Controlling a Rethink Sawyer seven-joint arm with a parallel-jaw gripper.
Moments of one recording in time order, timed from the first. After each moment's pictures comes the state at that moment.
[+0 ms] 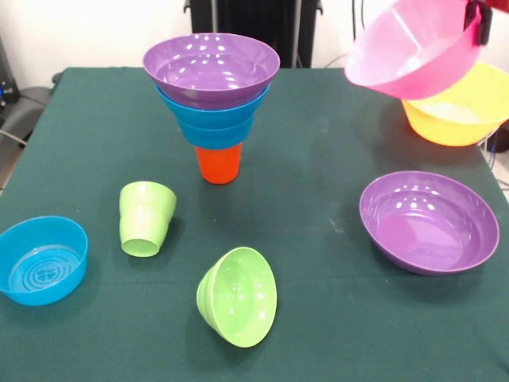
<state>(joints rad) 0.25 -0.66 -0.29 1.64 0.64 0.92 2.31</state>
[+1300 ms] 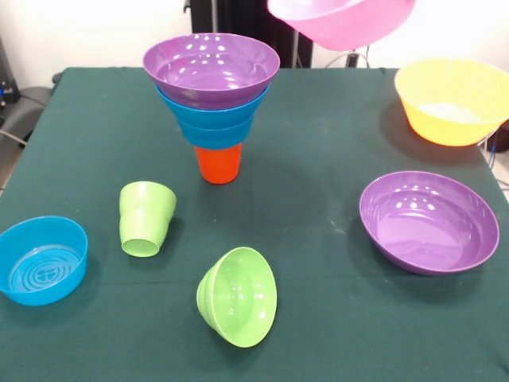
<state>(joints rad) 0.25 -0.64 -0.48 1.42 0.39 1.16 2.34</state>
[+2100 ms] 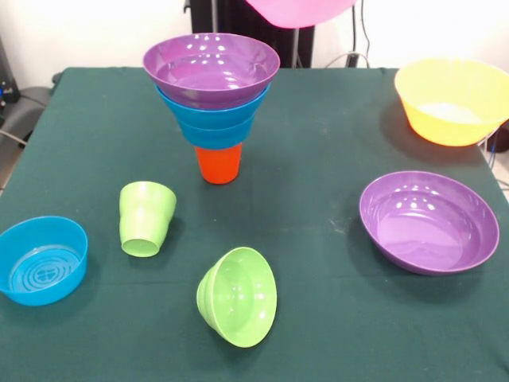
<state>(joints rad) 0.25 -0.63 -0.56 1.41 0.28 1.19 2.34</state>
